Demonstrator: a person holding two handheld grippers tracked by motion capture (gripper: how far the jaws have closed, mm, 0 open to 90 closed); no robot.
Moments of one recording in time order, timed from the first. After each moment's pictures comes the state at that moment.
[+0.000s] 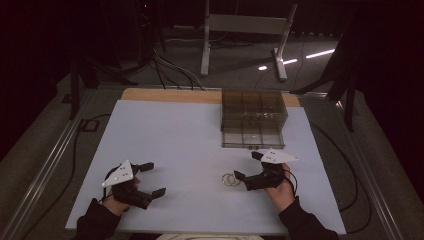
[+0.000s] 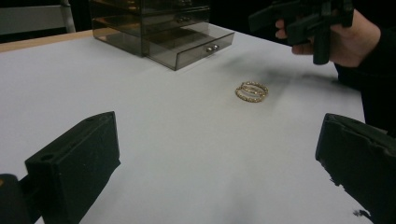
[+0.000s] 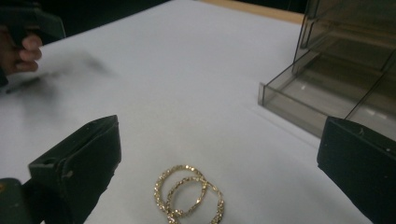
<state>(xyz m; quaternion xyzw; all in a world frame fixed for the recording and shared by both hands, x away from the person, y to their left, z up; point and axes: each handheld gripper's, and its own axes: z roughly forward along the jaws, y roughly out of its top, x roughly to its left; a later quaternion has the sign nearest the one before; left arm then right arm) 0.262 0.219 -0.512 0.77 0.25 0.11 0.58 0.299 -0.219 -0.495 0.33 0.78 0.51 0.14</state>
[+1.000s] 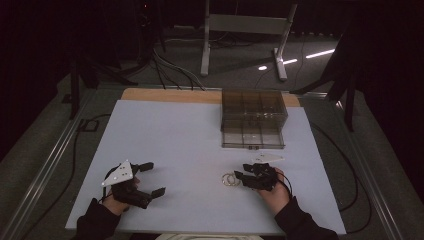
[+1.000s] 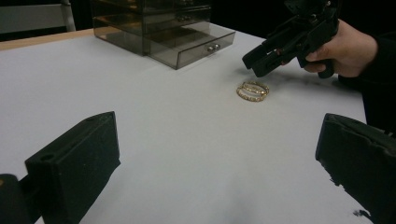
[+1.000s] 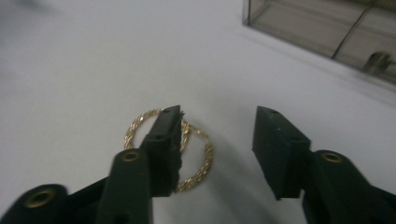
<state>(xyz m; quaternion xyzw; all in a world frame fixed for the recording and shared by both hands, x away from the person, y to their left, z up) 0.263 0.220 -0.513 0.77 0.25 0.11 0.58 0.303 -0.206 -0.519 0.41 0.81 0.40 0.12</state>
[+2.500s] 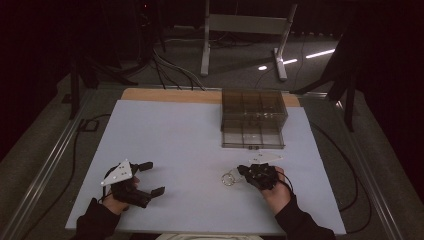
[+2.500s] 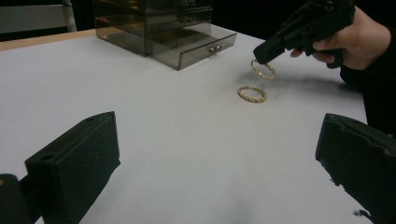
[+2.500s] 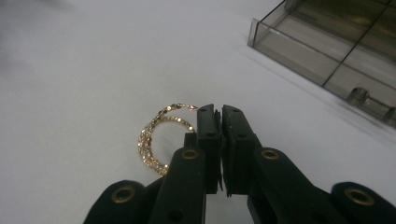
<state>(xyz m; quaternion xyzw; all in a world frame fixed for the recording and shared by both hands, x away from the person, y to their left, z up) 0.264 0.222 -0.513 0.77 0.25 0.11 0.58 0.295 -0.199 -0.496 0.38 0.83 0.38 0.15</state>
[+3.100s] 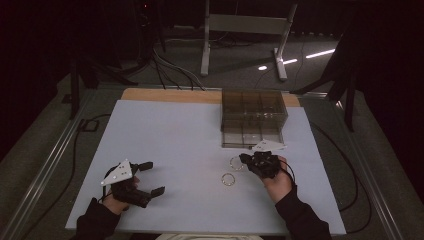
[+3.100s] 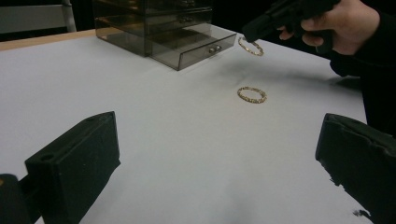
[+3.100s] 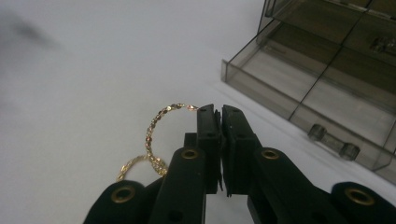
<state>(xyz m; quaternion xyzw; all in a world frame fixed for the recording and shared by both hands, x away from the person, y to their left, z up) 0.265 0.222 -0.514 0.77 0.25 0.10 0.58 0.319 -0.204 -0.476 0.39 0.81 0.40 0.16</state>
